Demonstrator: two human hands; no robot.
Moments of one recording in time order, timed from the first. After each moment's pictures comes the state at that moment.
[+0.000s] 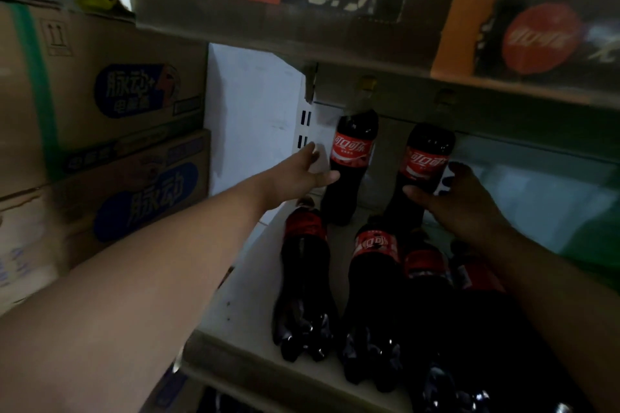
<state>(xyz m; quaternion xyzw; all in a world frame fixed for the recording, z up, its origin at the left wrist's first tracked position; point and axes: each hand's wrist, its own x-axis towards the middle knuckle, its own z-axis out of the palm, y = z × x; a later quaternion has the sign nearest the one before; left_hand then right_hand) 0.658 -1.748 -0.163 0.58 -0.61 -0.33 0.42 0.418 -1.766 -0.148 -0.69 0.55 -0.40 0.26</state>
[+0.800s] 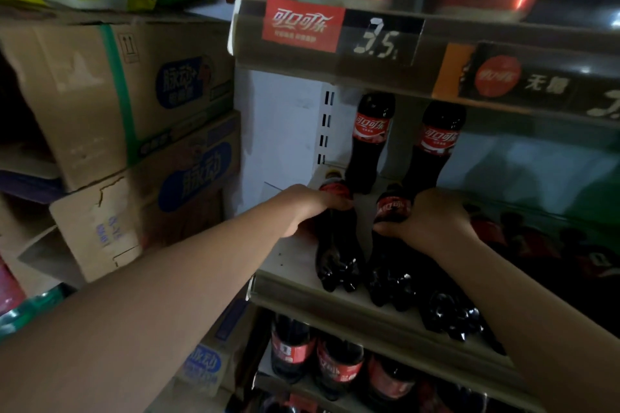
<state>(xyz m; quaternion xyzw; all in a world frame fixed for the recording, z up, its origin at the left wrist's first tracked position) 0.637 -1.640 -0.171 0.70 -0.37 -0.47 0.40 0.464 -1.650 -0.141 -0.75 0.65 -0.09 0.10</state>
